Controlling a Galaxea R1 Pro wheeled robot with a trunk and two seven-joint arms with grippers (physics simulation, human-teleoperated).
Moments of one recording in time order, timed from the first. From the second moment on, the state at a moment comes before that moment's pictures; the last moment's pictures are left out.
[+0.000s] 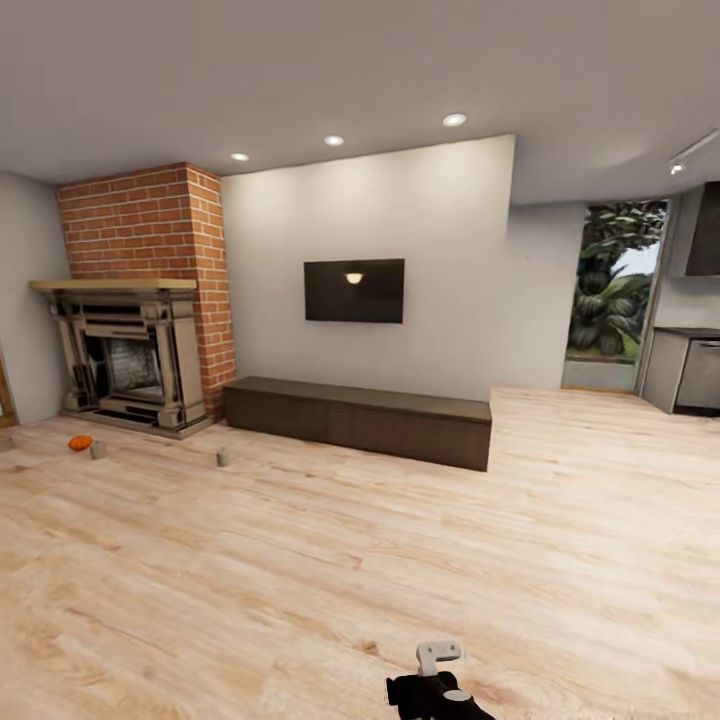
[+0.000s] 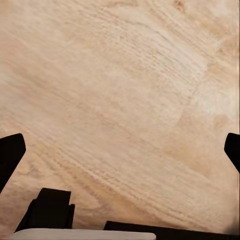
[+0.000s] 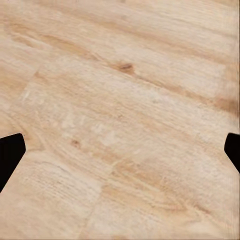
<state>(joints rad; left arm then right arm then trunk) -0.23 -0.01 -0.05 -0.06 0.31 0.01 -0.06 -0.50 0.17 0.27 -0.15 -0.21 -0.01 -0.06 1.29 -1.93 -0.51</state>
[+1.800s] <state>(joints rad) -0.26 0.03 -0.05 -0.35 0.30 0.04 -0.05 -0.50 0.17 0.28 -0.15 -0.24 -0.01 -0.06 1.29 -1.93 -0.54</state>
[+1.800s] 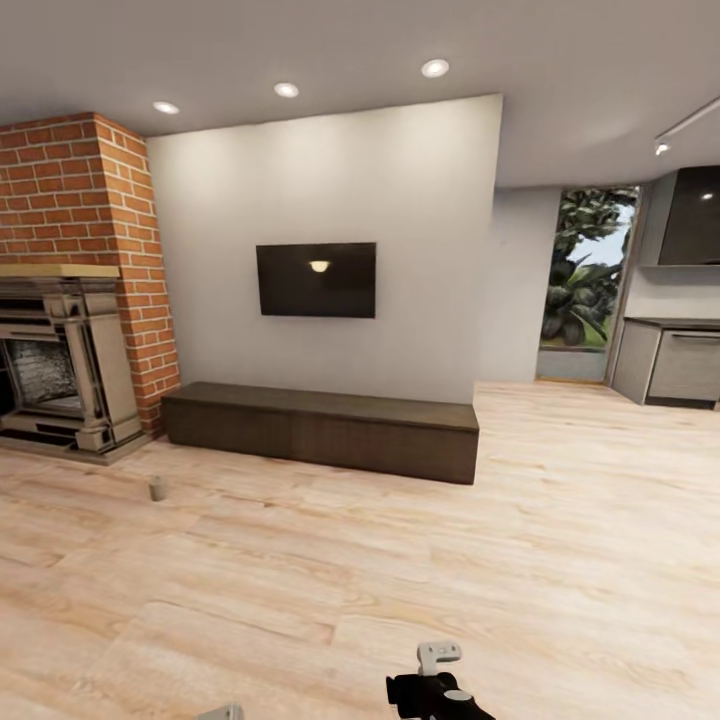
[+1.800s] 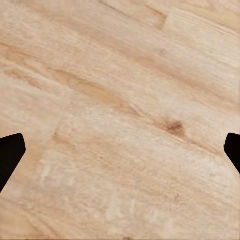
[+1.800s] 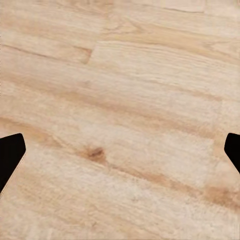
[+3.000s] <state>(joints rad) -0.26 0.04 -0.05 -0.35 0.30 0.04 -0.05 -0.50 0.17 0.27 -0.15 -0.25 0.00 -0.05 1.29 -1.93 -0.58</state>
